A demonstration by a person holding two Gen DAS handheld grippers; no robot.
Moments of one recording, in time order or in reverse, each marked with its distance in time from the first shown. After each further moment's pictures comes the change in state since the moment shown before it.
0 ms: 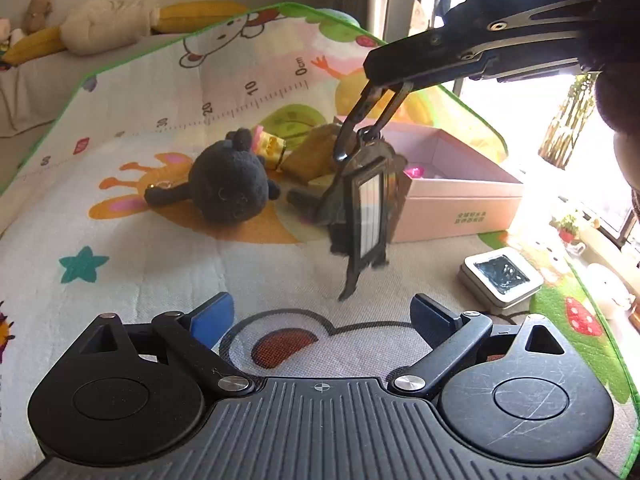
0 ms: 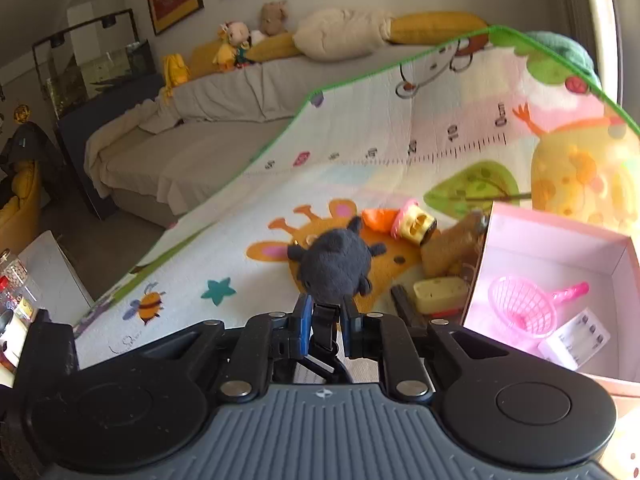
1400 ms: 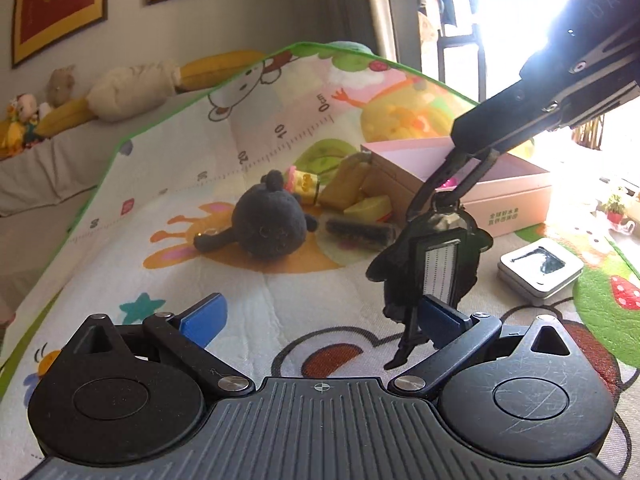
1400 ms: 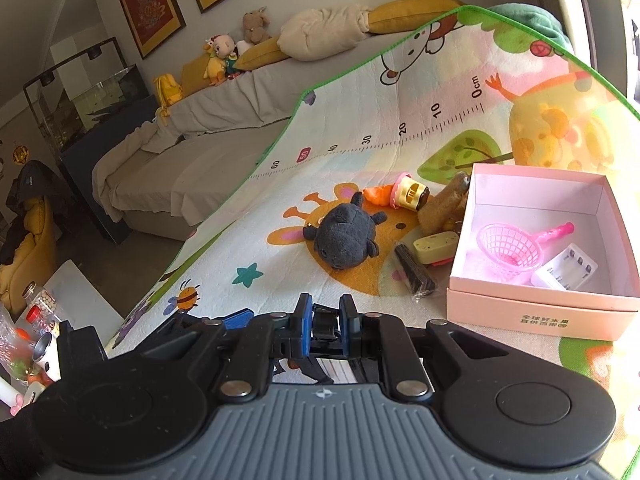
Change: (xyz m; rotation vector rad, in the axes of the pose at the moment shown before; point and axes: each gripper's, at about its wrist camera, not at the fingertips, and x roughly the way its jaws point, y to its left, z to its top) left arm -0.014 -0.017 -0.005 0.148 -0.102 0.189; right arm -0.036 -0.013 -0.027 0.178 0.065 0.016
